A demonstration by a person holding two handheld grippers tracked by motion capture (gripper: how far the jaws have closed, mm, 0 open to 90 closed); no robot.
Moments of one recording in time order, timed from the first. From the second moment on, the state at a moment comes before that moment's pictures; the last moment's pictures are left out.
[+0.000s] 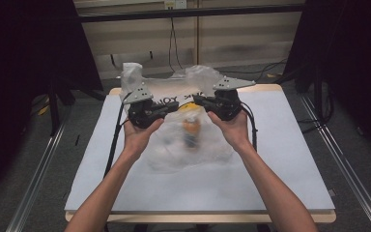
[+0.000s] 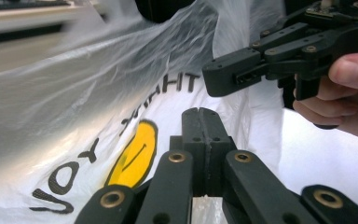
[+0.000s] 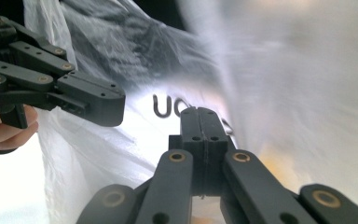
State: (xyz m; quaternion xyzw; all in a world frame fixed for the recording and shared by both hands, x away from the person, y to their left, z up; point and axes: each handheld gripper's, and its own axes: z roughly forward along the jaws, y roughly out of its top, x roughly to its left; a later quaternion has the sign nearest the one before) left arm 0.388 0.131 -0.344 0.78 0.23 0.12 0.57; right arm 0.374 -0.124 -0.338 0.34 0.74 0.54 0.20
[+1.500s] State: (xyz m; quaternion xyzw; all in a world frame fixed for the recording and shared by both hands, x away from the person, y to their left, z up) left arm 0.392 0.130 -0.459 0.85 0.25 0.07 0.46; right arm 0.363 -0.148 -0.467 0.39 0.79 0.46 0.11
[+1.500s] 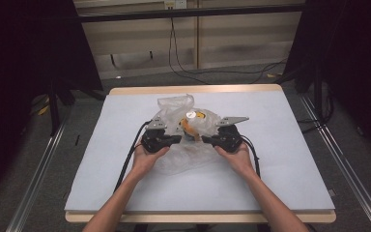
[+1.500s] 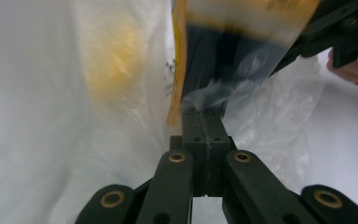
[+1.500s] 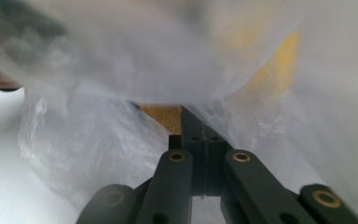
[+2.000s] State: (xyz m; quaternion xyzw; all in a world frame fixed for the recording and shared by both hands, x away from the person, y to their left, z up) left arm 0.403 0.157 -0.489 0.86 0.29 0.06 0.41; right arm 0.366 -0.157 -0.492 0.40 0.82 0.41 0.08
